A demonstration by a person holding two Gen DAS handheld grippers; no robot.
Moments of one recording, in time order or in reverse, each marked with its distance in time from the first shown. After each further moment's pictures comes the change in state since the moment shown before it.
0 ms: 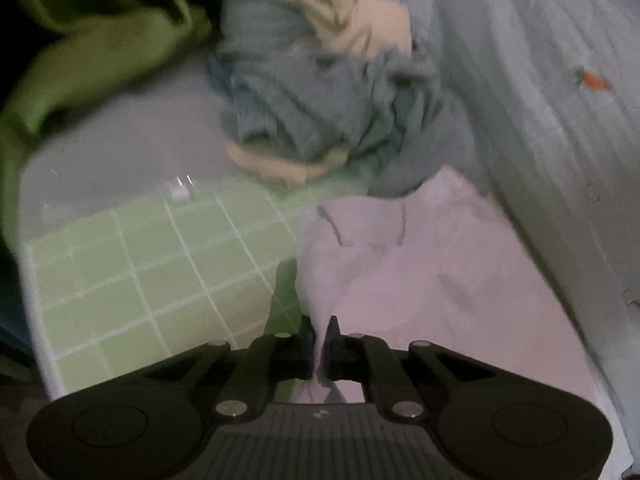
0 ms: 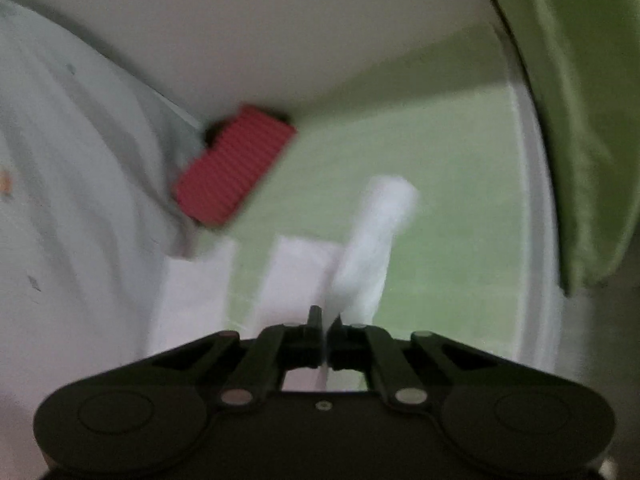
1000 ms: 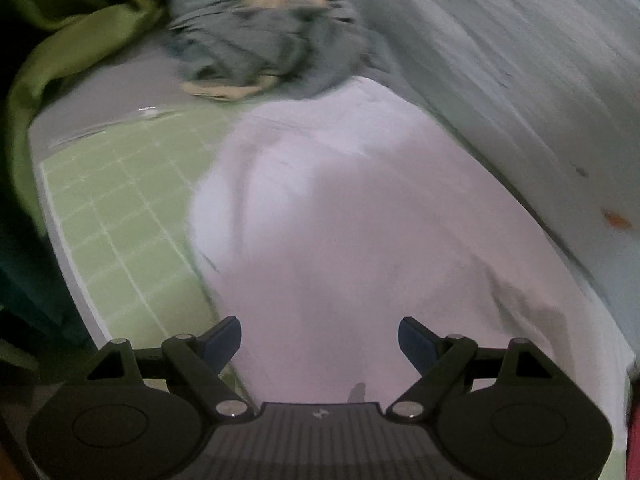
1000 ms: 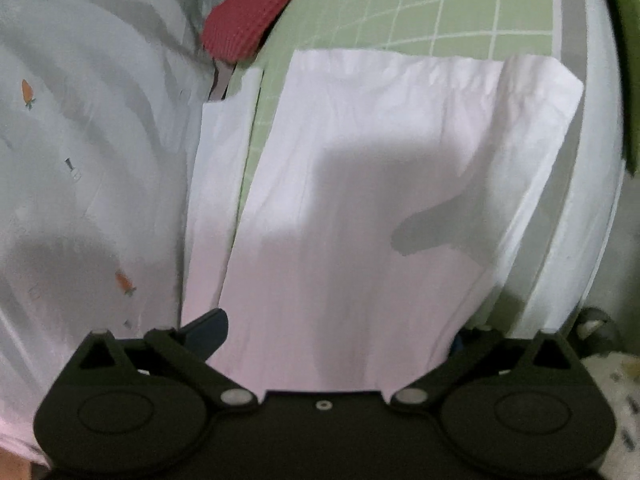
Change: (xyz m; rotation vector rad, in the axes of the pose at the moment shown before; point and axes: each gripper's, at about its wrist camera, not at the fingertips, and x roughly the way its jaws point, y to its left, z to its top) left arm -0.045 -0.031 -0.097 0.124 0.114 -0.005; right arm 0.030 -0.062 -0.061 0.038 0.506 0.179
